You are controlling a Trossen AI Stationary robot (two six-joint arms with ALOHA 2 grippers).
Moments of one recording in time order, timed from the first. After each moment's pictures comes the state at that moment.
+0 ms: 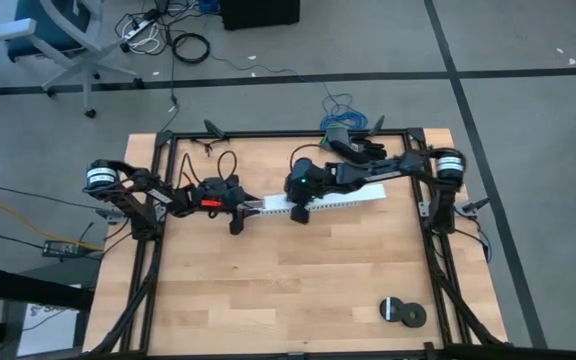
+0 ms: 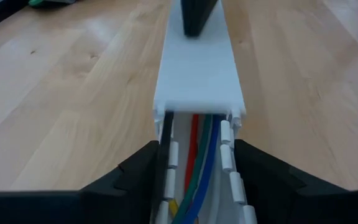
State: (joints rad) left arm 0.29 1.59 0.25 0.88 0.12 0.05; right arm -0.19 1.88 1.16 -0.12 -0.06 0.02
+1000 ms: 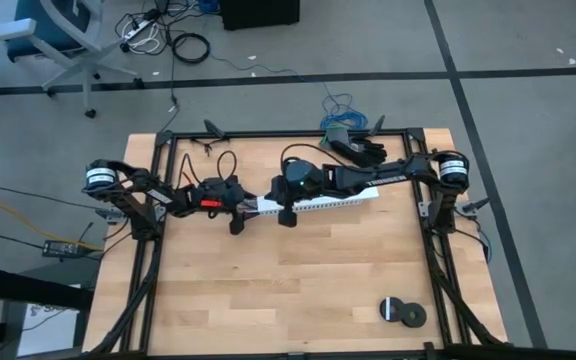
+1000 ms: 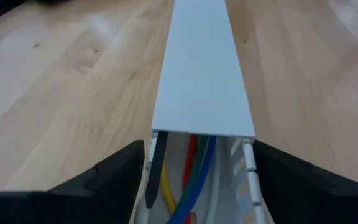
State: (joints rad) left arm 0.29 1.58 0.25 0.87 0.11 0.01; right arm -0.10 1.85 1.28 0.05 -0.01 -0.11
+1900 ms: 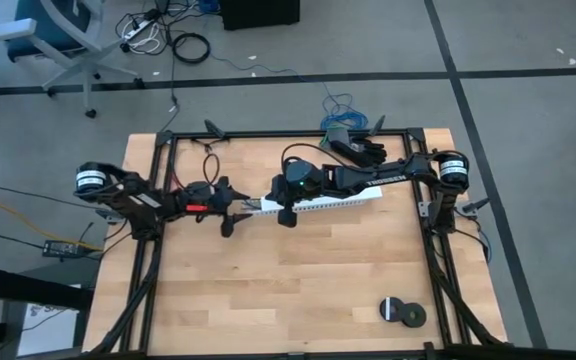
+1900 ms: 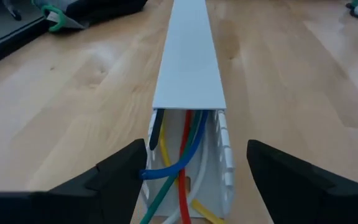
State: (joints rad) left arm 0.27 1.51 0.11 1.03 0.10 0.03; right arm -0.10 1.85 1.28 0.03 -0.02 -0.06
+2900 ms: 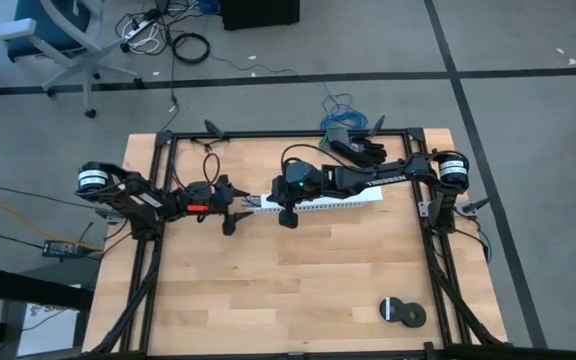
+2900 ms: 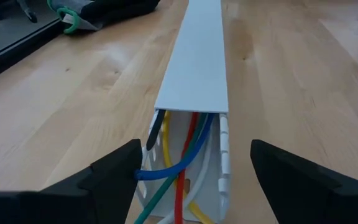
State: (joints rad) left arm 0.27 1.52 0.12 1.05 0.05 0.05; right arm -0.10 1.85 1.28 0.00 -0.02 -0.06
